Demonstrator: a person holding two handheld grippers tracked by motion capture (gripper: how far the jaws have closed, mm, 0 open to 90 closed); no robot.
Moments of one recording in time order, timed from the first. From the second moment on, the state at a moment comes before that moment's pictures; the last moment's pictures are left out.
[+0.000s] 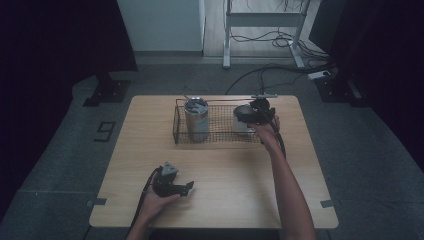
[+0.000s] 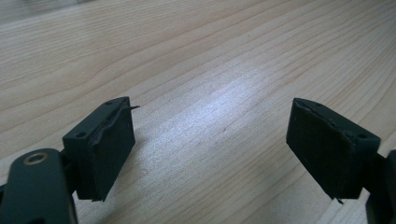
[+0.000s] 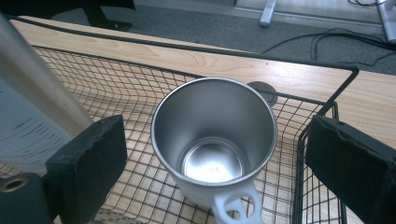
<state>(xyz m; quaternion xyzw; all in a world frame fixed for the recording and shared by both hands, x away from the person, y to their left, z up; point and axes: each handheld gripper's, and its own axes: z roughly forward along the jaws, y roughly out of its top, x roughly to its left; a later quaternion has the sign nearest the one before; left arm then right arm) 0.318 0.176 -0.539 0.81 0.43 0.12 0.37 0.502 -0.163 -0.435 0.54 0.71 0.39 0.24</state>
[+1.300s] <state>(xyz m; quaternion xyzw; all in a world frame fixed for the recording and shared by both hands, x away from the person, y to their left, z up) 0.310 0.173 -0.538 0.82 0.43 0.12 0.37 0.366 -0.222 -0.473 0.52 0.70 0.43 0.24</state>
